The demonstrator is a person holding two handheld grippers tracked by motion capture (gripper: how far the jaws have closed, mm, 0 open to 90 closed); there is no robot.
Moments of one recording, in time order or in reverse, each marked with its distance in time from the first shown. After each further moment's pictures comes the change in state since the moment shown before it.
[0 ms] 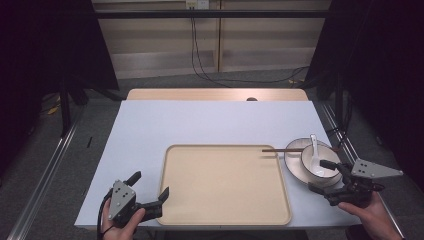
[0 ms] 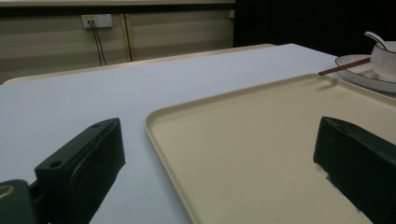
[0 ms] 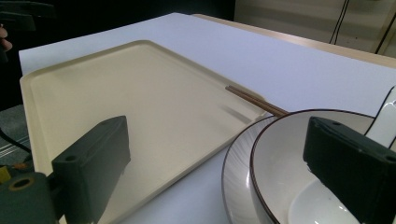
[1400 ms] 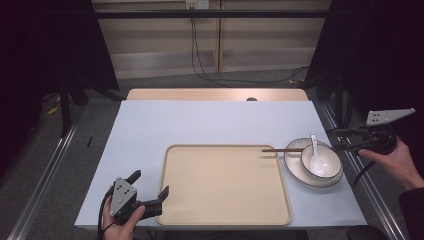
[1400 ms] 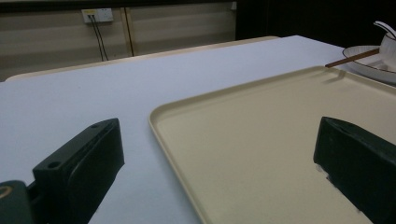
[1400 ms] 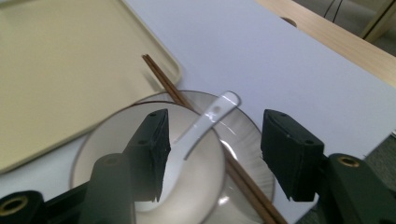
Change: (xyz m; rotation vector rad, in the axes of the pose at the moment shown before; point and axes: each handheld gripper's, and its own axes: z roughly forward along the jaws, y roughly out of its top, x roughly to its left) left arm 0.004 0.000 0.005 0.026 0.004 0.011; right arm -0.127 0.072 -0.012 0.312 0.050 -0.094
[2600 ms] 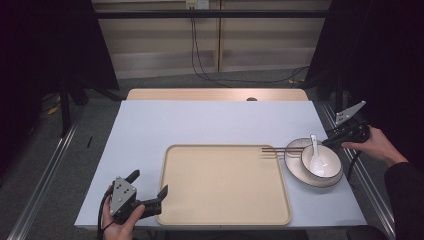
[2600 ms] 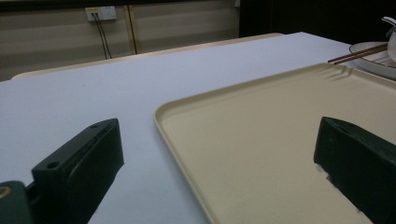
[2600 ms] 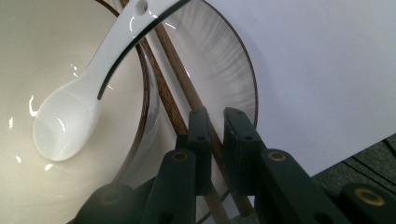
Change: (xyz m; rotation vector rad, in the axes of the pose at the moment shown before) left arm 0.003 -0.001 0.001 0.006 0.003 0.004; right arm -0.053 -0.011 0.066 0.404 0.135 -0.045
